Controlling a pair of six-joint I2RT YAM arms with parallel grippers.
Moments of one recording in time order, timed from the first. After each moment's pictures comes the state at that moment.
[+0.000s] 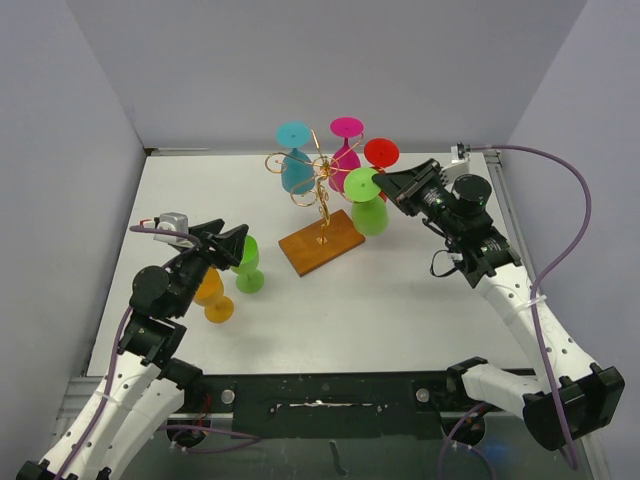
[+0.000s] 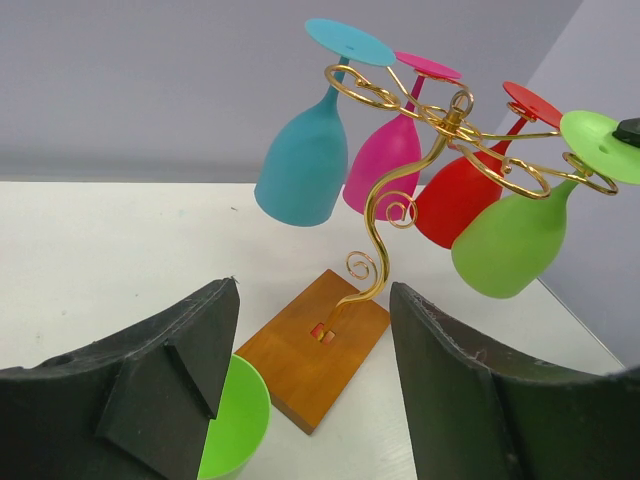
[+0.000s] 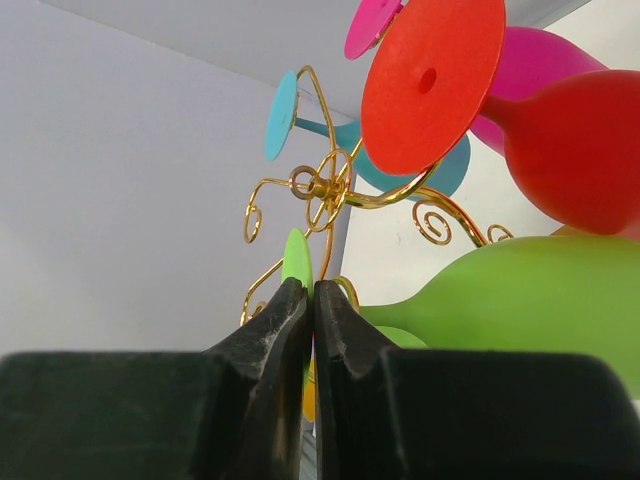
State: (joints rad) left arm -0.41 0.56 0.54 0.18 -0.03 -0.37; right arm 0.35 1.09 1.07 -0.05 -0.22 1.09
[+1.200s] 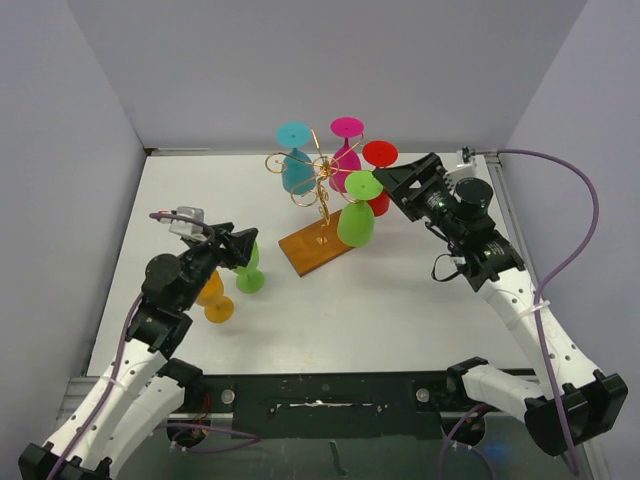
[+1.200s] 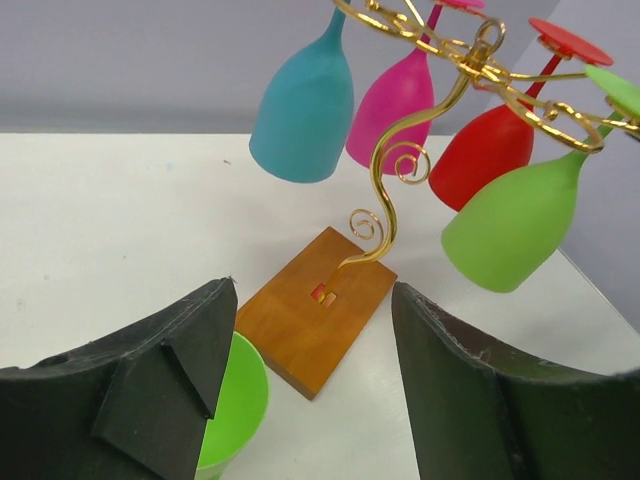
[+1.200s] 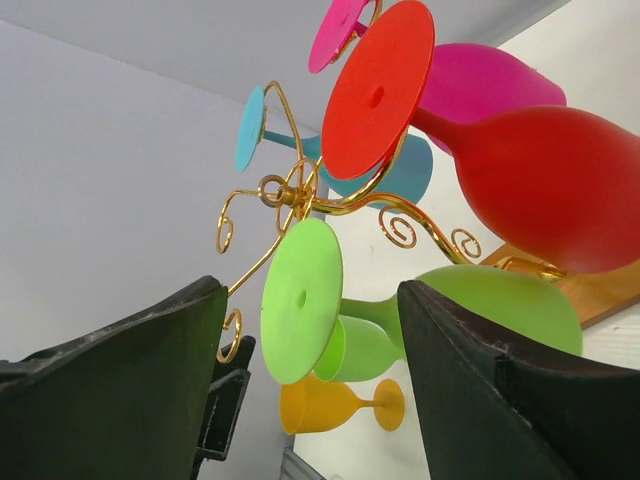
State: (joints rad) left arm -0.41 0.63 0.55 0.17 0.02 -0.37; right arm 0.35 1.09 1.06 -0.09 -0.17 1.08
